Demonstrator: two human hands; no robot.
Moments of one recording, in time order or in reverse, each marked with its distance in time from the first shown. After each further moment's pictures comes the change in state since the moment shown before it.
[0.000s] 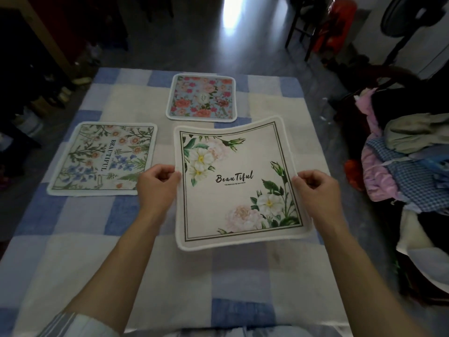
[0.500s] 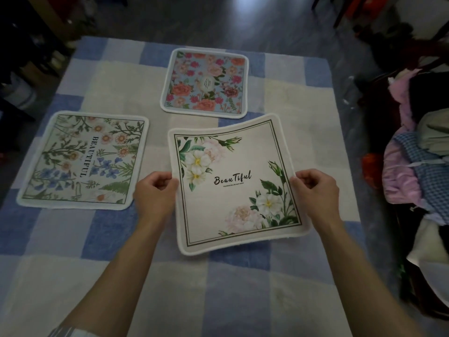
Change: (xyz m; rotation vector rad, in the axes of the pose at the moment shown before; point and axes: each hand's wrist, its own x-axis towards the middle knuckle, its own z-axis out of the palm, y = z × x) left_hand 0.077 -0.041 0.058 0.094 0.074 -0.146; right_hand 0.109 0.028 0.066 -0.178 -0.129 0.085
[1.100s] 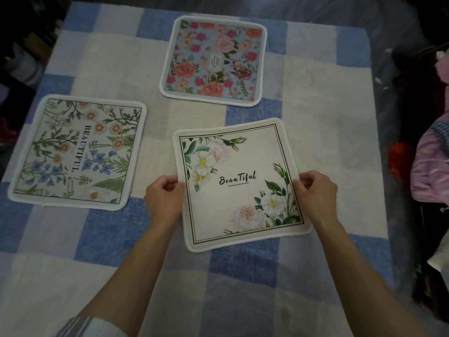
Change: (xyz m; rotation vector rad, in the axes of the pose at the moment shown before) left_hand 0.027 -0.039 0.047 0.111 0.061 -0.204; right_hand 0.054 0.037 0.053 -0.295 -0.126 0.064
